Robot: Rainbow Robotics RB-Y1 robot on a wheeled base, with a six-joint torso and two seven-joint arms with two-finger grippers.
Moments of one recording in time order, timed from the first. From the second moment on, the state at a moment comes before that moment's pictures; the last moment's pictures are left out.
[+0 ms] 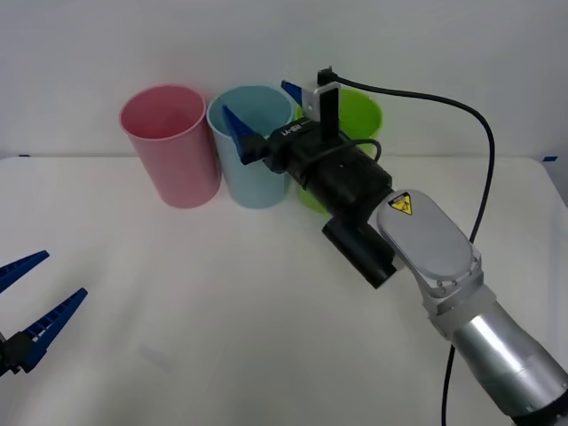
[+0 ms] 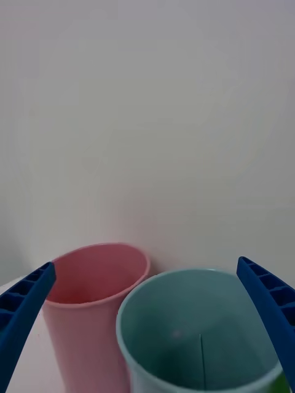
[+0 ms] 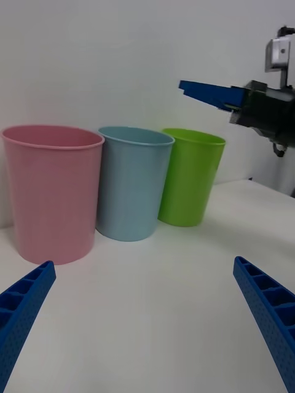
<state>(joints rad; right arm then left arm) -0.46 -0.26 0.42 -1.59 1.38 -0.15 -0.26 0.35 0.40 0.52 -1.66 -0.96 -1.22 0.00</state>
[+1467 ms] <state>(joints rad) 0.40 -0.40 -0.25 -2.01 1.28 -1.05 -0.07 0.35 0.40 0.52 -1.66 -0.96 -1.22 0.00</state>
